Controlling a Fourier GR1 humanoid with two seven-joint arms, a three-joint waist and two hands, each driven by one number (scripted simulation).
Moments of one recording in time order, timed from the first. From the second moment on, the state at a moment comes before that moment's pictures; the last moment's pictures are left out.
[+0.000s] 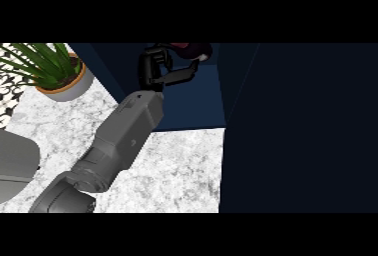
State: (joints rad) left arm -1.14 0.00 0.06 -0.17 0.51 0.40 -0.75; right arm -0.06 -0.02 0.10 -2.45 -0.12 0.16 0.60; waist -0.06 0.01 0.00
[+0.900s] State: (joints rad) left arm -1.14 0.01 0.03 -0.09 0.43 0.47 -0.76; right arm -0.07 -0.02 0.10 -2.45 -0.12 0.17 0.59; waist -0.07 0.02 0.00
